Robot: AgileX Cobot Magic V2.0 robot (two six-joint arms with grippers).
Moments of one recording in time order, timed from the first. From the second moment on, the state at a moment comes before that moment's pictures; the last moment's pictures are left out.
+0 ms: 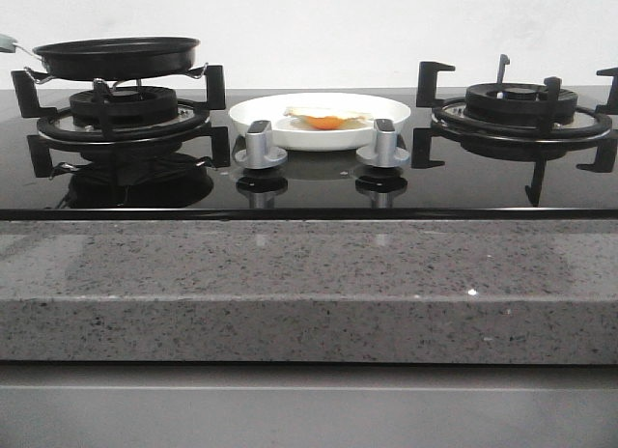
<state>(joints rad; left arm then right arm) -0.06 -0.01 0.01 0.05 0.03 -0.10 -0.04 -0.01 0.03 0.05 0.08 -0.05</state>
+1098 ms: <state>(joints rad) -0.06 -0.01 0.01 0.05 0.03 -0.10 -0.04 -0.01 0.03 0.05 0.06 -0.02</state>
